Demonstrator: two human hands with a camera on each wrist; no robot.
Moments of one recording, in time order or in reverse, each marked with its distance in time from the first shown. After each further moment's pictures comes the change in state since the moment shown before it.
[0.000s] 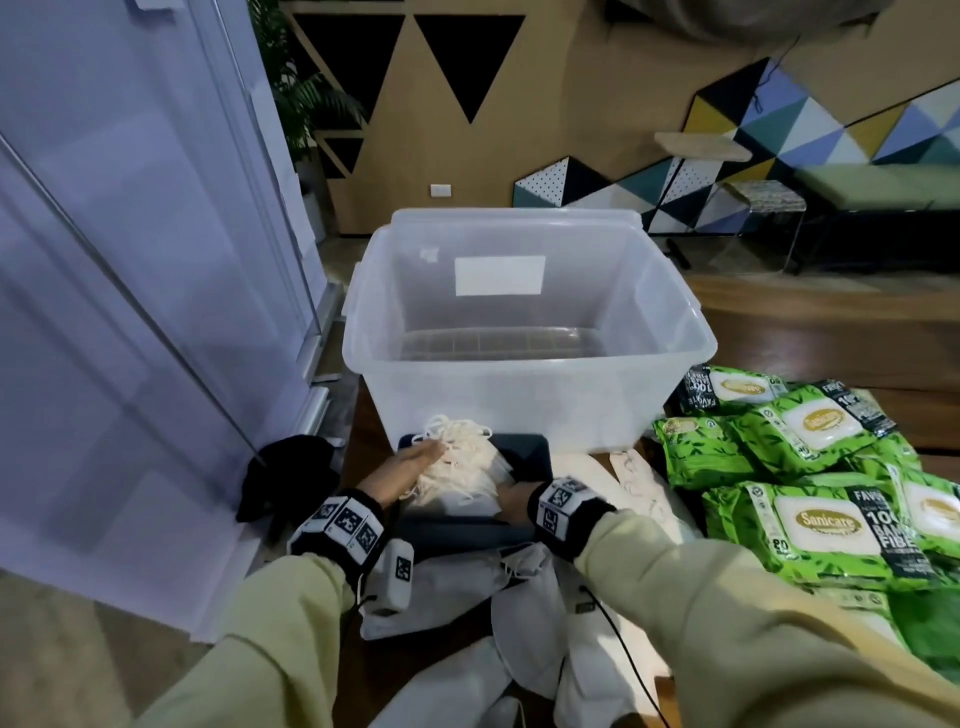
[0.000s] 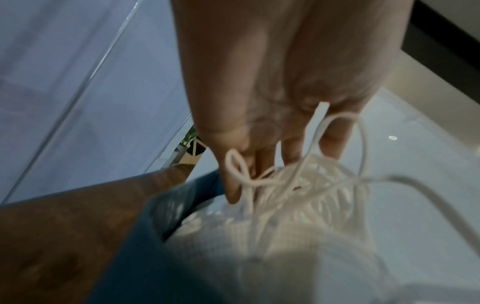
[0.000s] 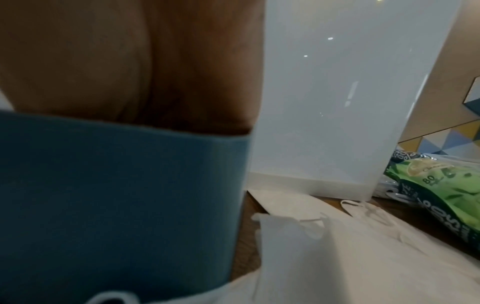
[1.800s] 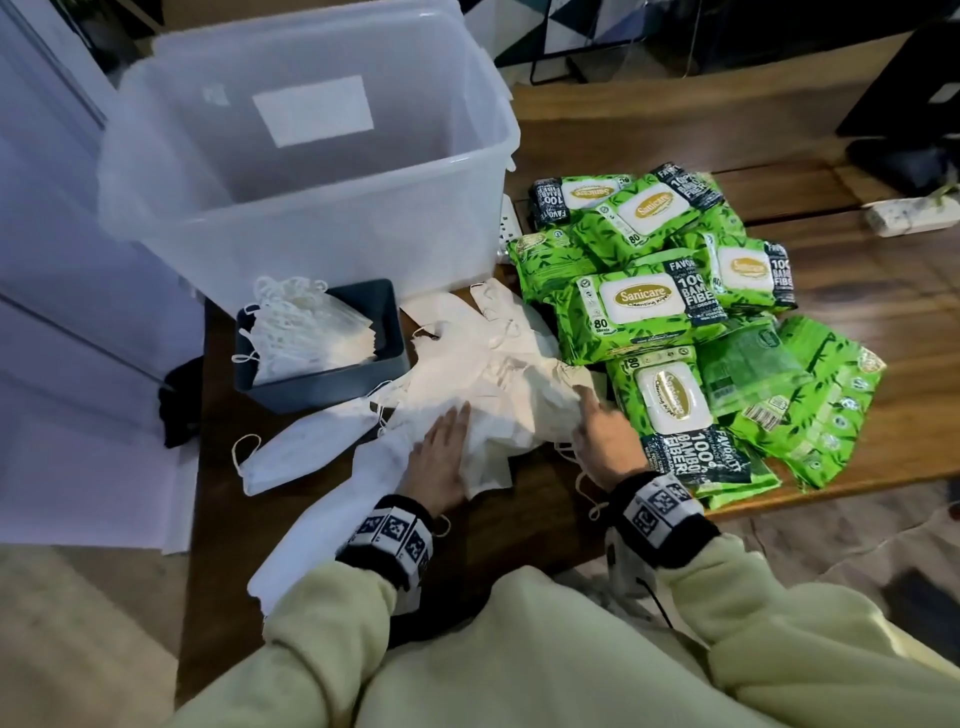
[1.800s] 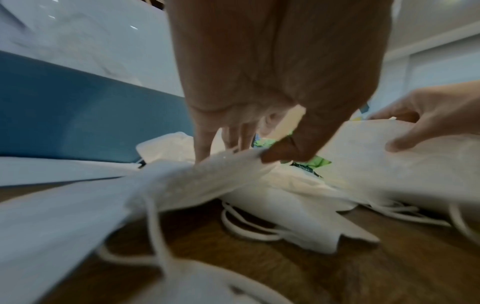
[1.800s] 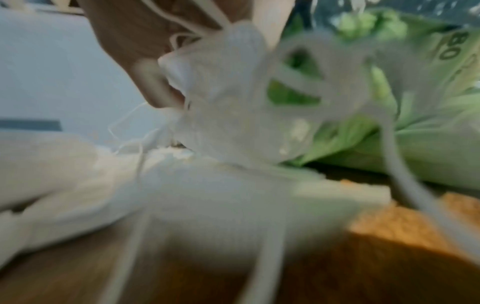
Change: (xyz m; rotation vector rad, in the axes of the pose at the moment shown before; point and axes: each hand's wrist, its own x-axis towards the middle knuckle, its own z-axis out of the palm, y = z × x) left_hand -0.105 -0.044 0.248 0.976 -0.250 0.145; right_hand -0.182 0.204 0.142 0.315 0.608 0.176
